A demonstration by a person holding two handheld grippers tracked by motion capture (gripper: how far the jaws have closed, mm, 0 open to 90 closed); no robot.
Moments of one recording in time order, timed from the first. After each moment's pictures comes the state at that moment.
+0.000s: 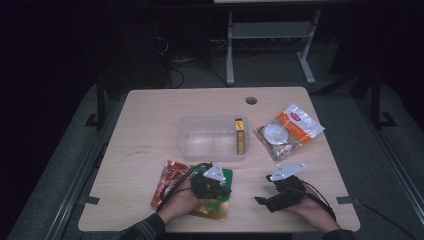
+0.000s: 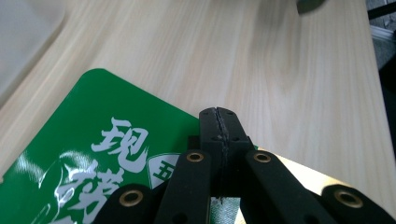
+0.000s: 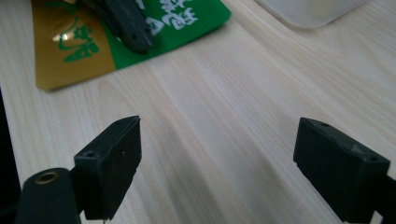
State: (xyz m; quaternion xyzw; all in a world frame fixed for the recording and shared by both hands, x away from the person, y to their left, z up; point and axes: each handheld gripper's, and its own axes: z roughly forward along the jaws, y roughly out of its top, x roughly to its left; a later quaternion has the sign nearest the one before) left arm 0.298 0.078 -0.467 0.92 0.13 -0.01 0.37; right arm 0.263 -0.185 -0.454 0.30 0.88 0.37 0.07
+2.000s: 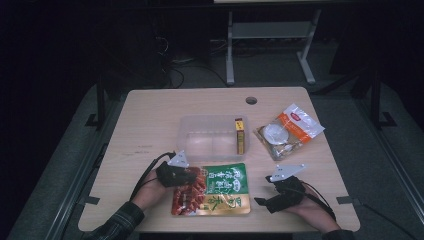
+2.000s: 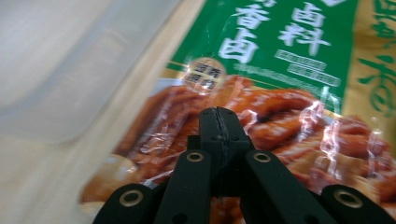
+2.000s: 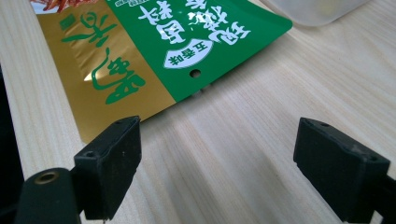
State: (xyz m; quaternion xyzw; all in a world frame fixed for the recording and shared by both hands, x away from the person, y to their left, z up) left arm 0.320 0.183 -0.460 0.92 0.19 0.06 0.34; right arm 0.262 -0.185 -0.455 0.30 0.88 0.37 0.07
